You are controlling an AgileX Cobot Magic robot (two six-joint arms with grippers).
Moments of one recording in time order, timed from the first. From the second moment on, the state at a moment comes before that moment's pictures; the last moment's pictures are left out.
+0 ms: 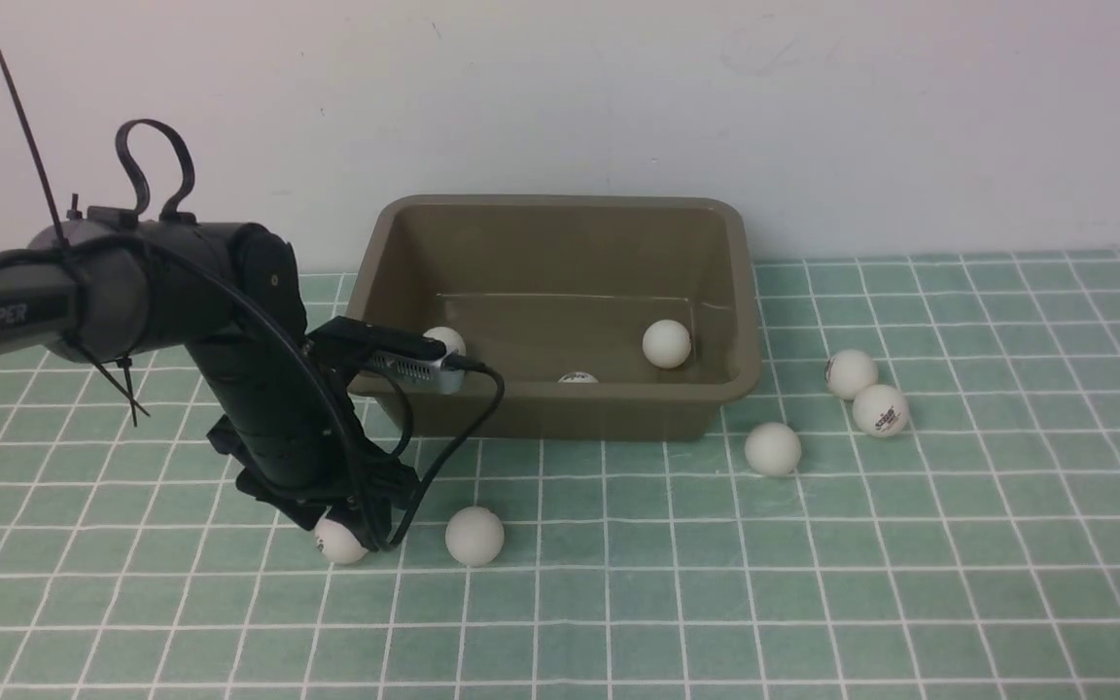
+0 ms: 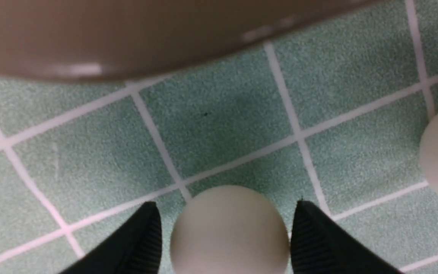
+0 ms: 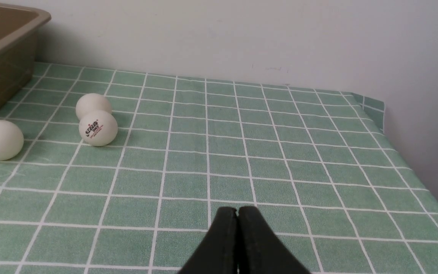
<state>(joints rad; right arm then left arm) -0.09 -0.01 0.03 -0.15 0.36 0.00 -0.23 1.96 -1.26 -0.16 0.86 0.22</state>
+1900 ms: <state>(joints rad) -0.09 -0.01 0.03 -0.15 0.36 0.00 -0.23 2.10 -1.94 -0.36 1.21 0.33</state>
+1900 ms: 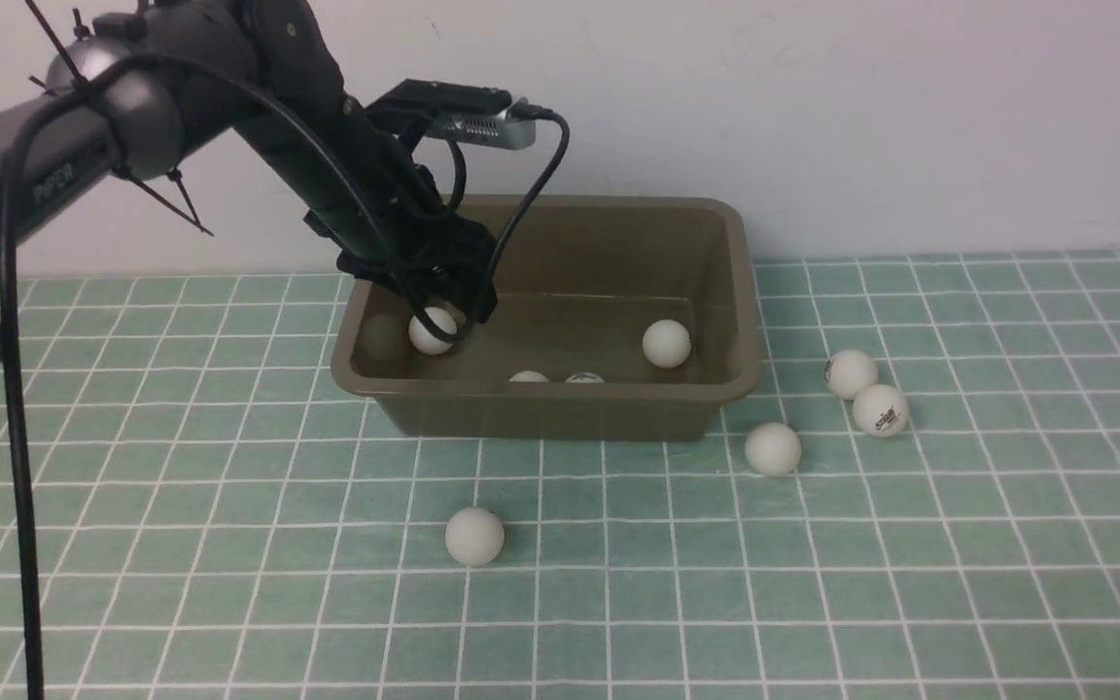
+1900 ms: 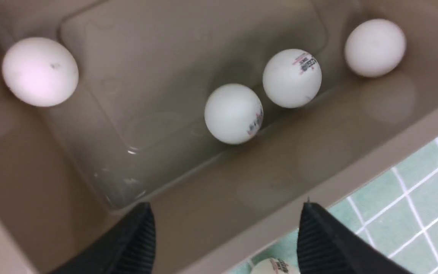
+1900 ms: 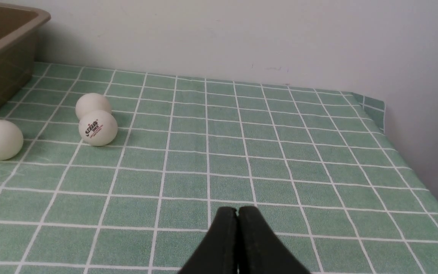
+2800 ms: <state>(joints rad) -0.09 -0.01 0.03 -0.15 0.36 0.00 -0.41 1.91 -1.58 -0.20 1.23 0.24</state>
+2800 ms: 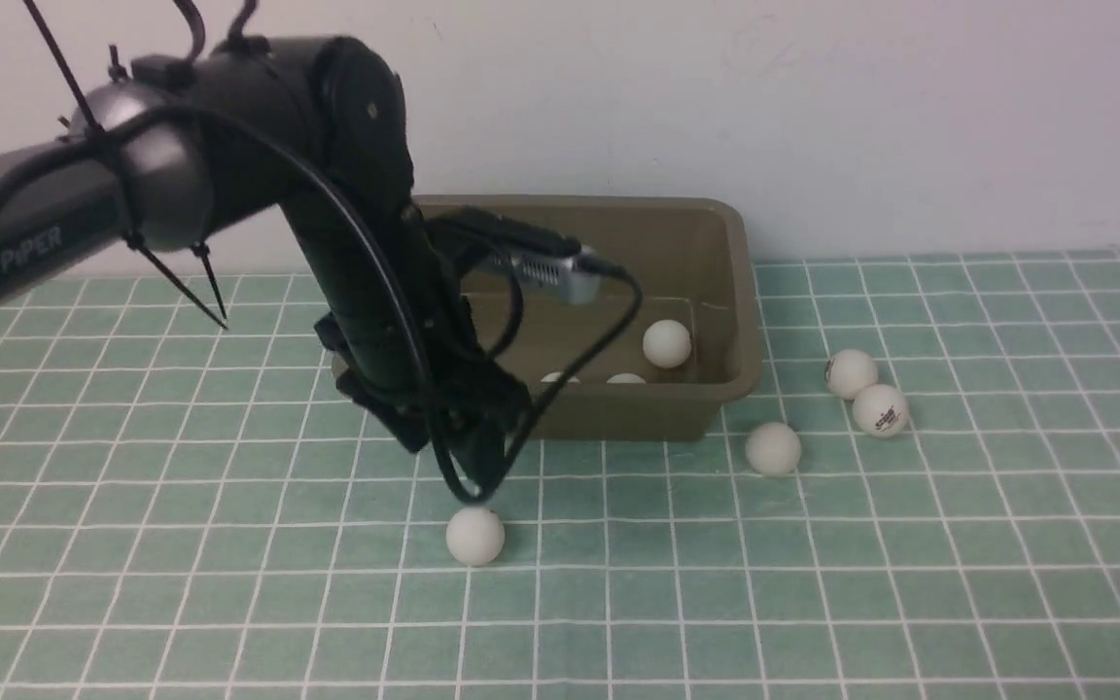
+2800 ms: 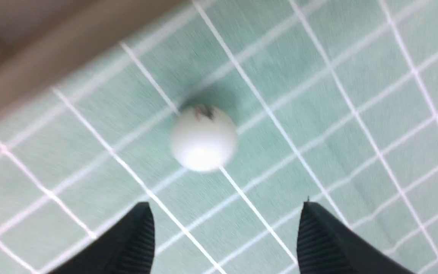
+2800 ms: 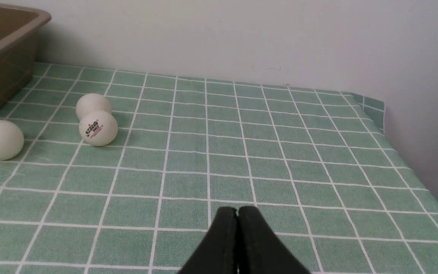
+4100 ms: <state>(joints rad) -0.09 -0.01 0.03 -0.15 0.36 0.00 -0.43 2.00 -1.33 -0.21 0.83 0.26</state>
